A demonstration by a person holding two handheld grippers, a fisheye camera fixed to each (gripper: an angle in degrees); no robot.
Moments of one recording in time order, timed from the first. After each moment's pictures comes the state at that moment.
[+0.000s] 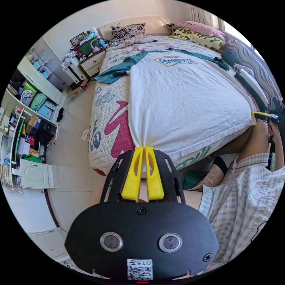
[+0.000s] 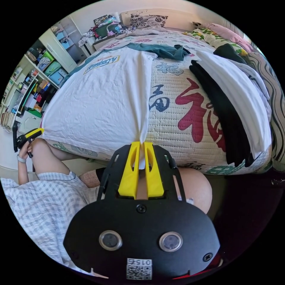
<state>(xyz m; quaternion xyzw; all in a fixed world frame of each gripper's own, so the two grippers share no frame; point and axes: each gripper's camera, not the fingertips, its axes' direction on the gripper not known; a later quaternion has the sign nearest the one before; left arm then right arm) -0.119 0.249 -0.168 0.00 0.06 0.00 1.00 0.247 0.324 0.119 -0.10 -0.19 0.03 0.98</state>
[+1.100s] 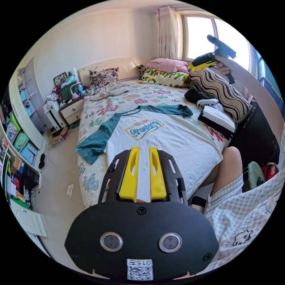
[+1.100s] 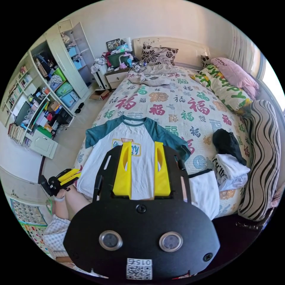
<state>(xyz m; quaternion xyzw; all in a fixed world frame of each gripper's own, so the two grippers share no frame) -0.041 0.074 -0.173 0.22 0.16 0.09 0.96 0.313 0.023 -0.047 0.01 -0.21 0.01 0.98</state>
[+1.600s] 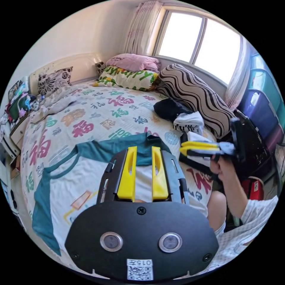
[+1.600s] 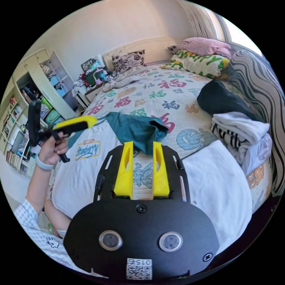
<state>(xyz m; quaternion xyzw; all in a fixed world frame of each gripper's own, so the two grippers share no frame) 0.185 -0.265 -0.073 0.18 0.33 0.18 0.91 0.408 0.095 0.147 0.06 -0.21 0.15 0.96</state>
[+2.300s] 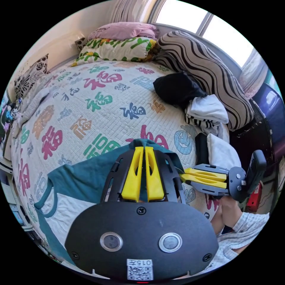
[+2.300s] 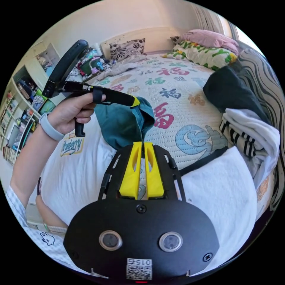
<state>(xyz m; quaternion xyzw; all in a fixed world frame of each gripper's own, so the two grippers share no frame) 0.301 -0.406 0.031 0.10 0.29 0.24 0.92 0.417 0.026 0.208 0.05 -0.21 0.11 0.97</state>
